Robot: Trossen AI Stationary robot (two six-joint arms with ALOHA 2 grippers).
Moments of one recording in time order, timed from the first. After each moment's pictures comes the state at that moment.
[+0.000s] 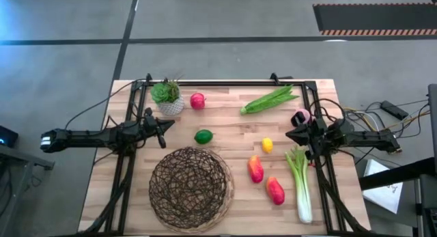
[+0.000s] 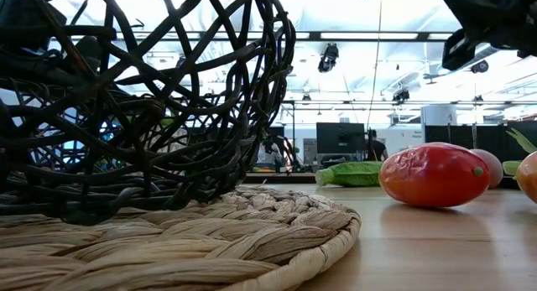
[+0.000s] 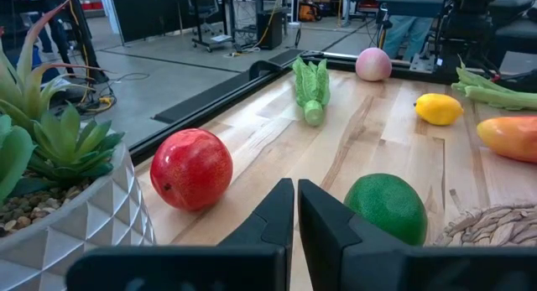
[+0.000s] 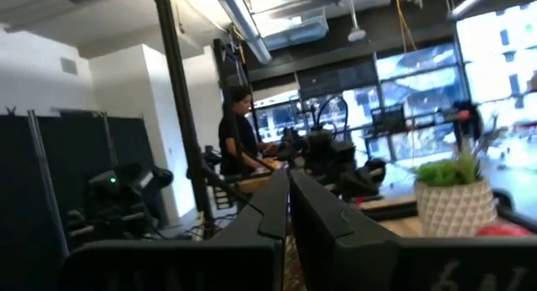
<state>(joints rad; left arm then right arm) 0.09 0.31 0.00 0.07 -0.41 -0.07 0.00 0.04 0.01 0.37 -0.13 0.25</state>
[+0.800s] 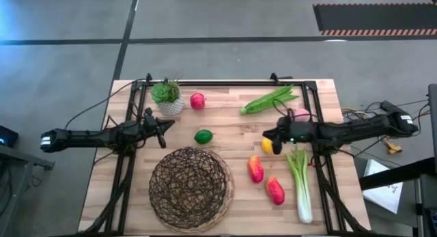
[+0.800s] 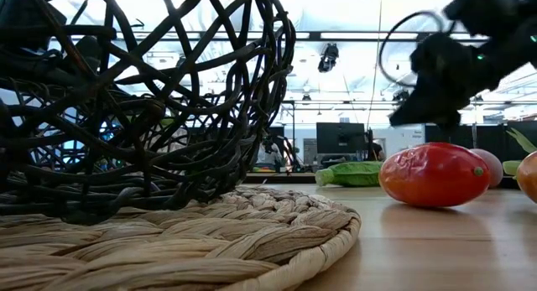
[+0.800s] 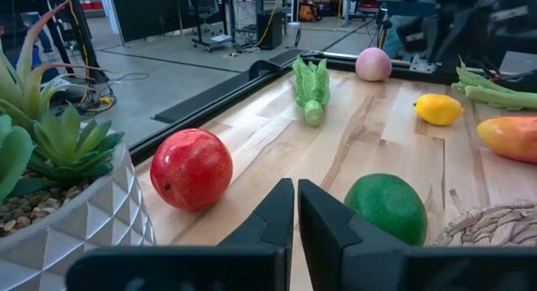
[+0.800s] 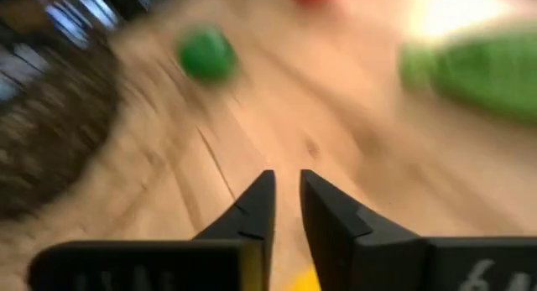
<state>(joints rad) 0.09 0.31 0.00 0.07 -0.41 -0.07 0.00 0.85 0.30 -0.02 0.20 0.58</state>
